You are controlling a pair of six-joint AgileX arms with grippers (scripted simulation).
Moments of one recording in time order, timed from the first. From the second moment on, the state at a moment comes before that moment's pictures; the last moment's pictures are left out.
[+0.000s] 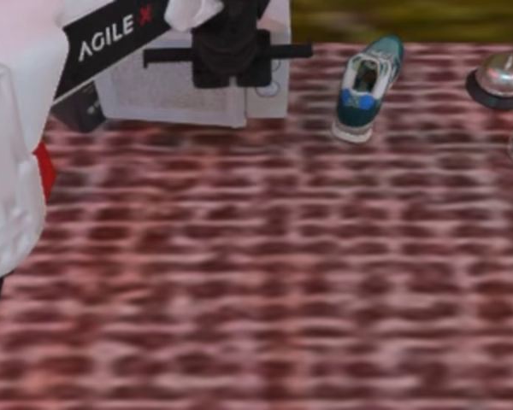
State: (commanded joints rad) left arm -0.54 2.28 2.09 -0.91 -0.27 -0.49; right arm 0.00 0.00 0.00 0.00 0.00 0.00
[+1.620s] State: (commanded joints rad) left arm -0.53 2.18 1.91 -0.82 -0.22 -0.39; right arm 0.00 0.00 0.00 0.00 0.00 0.00
